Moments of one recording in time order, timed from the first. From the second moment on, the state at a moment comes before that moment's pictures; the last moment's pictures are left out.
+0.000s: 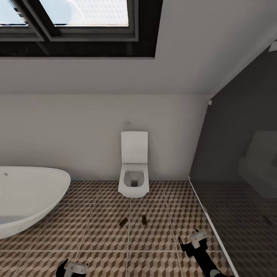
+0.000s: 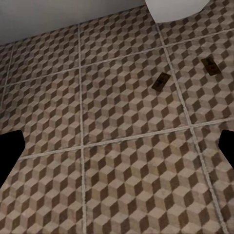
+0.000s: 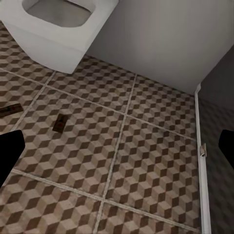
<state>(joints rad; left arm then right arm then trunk) -0.43 0.07 -0.61 0.07 0.38 -0.69 0.09 -0.54 -0.08 0.41 -0.02 -0.03 -0.68 -0.10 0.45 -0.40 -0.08</state>
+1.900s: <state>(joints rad) -0.28 0.06 -0.60 0.07 0.40 -0.50 0.11 -0.21 -0.05 0.41 -0.02 -0.30 -0.64 -0.10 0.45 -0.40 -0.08</state>
